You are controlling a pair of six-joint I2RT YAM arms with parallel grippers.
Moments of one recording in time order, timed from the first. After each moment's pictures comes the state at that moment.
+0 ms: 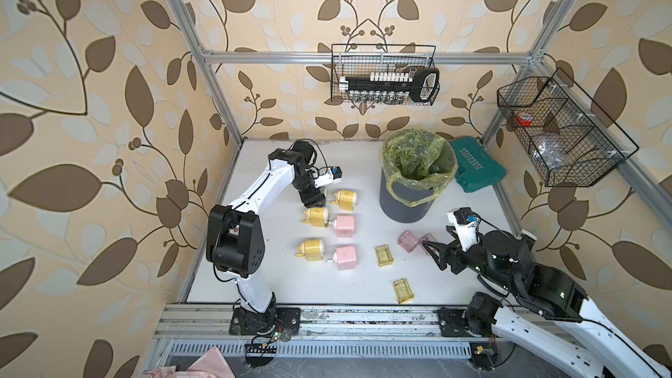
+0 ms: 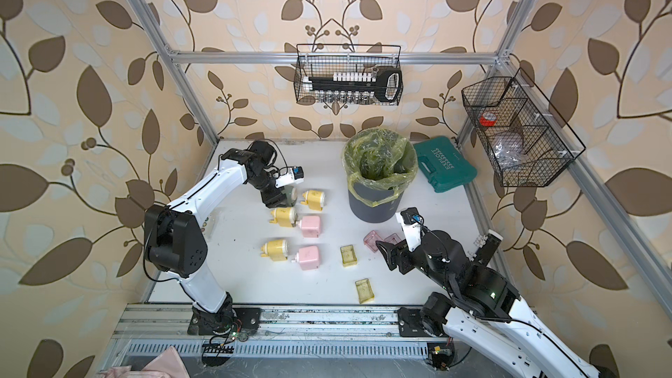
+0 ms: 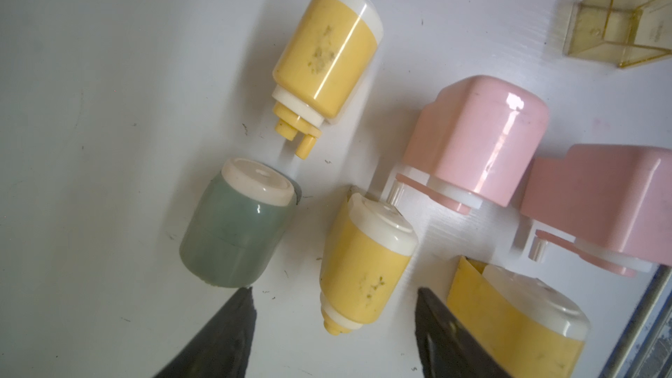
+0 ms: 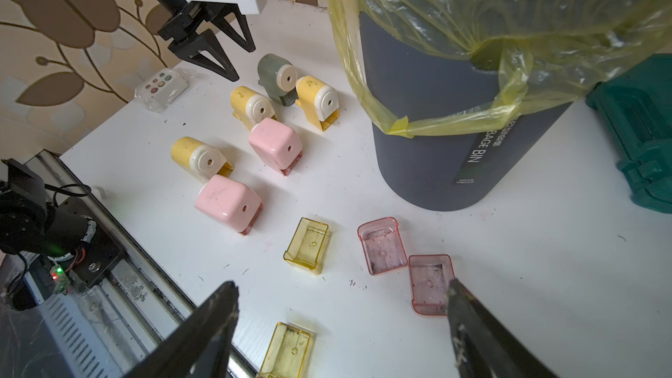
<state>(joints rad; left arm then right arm) -0.25 1.72 1.48 -1.07 0.28 0.92 0.80 0.48 0.81 -0.87 0.21 0.29</state>
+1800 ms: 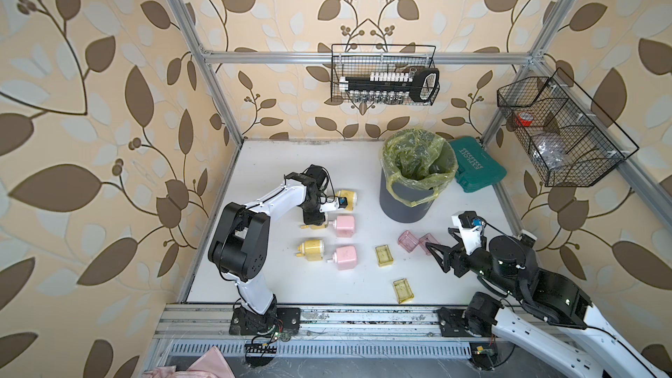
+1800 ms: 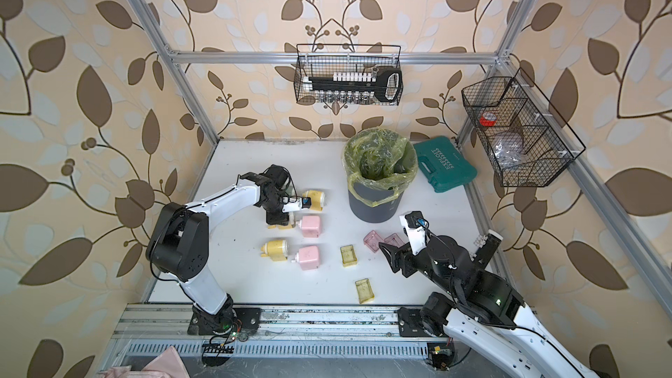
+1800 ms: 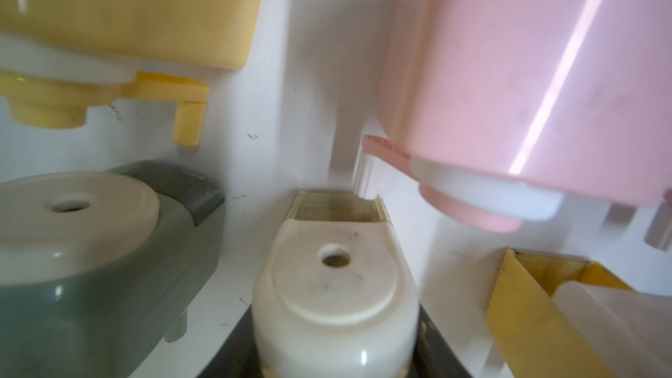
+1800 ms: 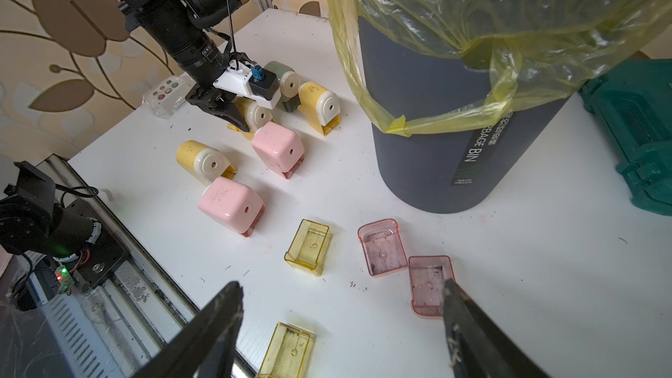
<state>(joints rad) -0.36 1.71 1.19 -0.86 0.07 1.02 0.80 0.41 0.77 -0.85 0.21 0.28</state>
